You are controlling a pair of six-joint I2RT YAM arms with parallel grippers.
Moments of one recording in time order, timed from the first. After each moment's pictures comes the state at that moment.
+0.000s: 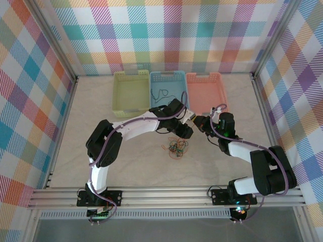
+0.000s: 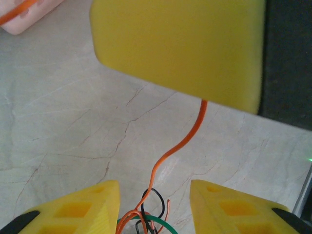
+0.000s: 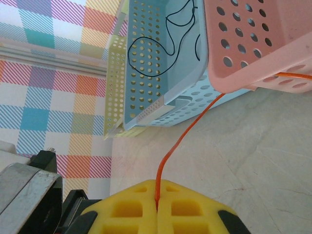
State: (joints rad) left arm -0.84 1.98 1.52 -0.52 0.35 -0.18; right arm 0.24 1.38 0.45 0.59 -0.56 1.05
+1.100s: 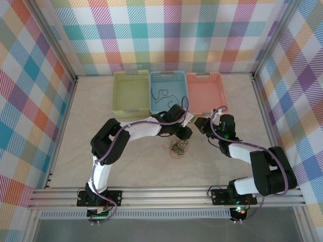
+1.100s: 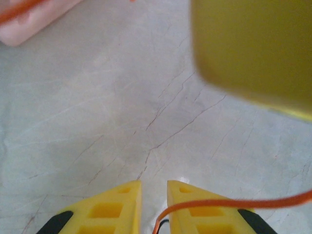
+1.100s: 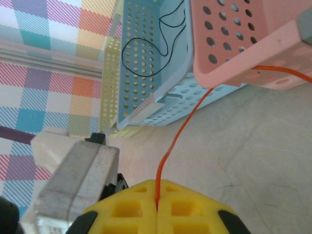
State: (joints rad) left arm -0.84 2.04 1.40 -0.25 0.32 -0.19; right arm 0.23 1.38 0.42 0.61 -0.54 1.05
